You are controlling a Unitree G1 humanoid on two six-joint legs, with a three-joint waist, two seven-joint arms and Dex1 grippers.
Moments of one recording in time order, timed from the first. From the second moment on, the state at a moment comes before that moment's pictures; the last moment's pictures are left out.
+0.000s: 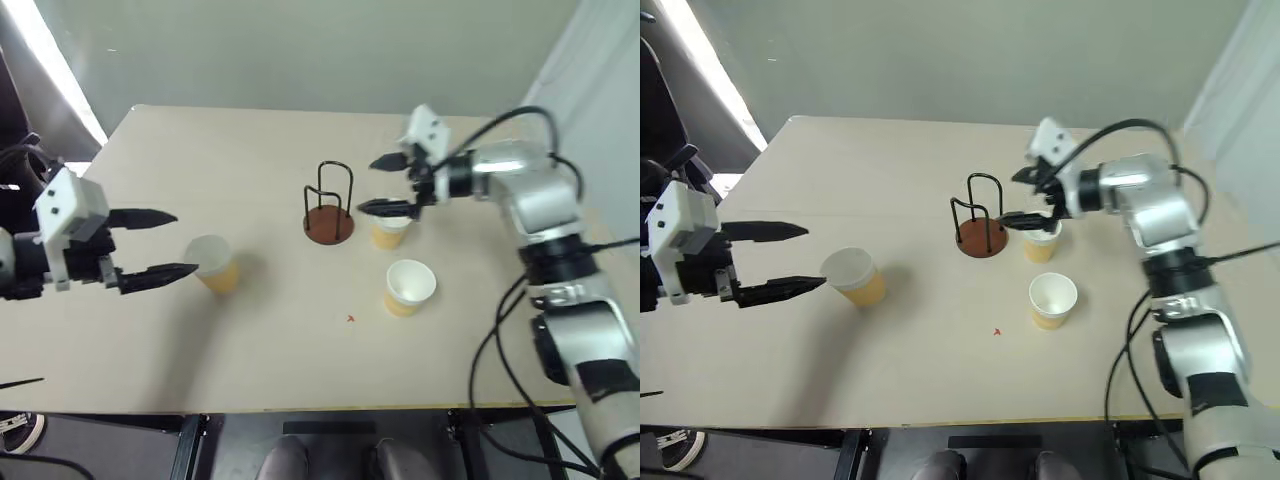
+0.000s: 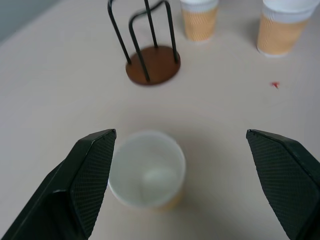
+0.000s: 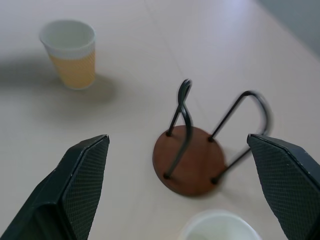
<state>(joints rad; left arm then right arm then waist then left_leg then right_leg) -0.26 1.13 0.44 -0.15 -0.55 0.48 -1.21 -1.13 -0.47 0.26 0.40 0.12 0.50 1.11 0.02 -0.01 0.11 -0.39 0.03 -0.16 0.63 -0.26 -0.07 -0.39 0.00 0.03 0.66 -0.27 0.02</state>
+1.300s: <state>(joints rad) -0.26 1.04 0.34 -0.31 -0.54 0.57 -0.99 -1.30 -0.21 0.25 1.01 -0.01 0.22 1.01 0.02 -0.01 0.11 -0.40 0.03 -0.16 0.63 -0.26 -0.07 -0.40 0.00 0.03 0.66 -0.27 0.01</state>
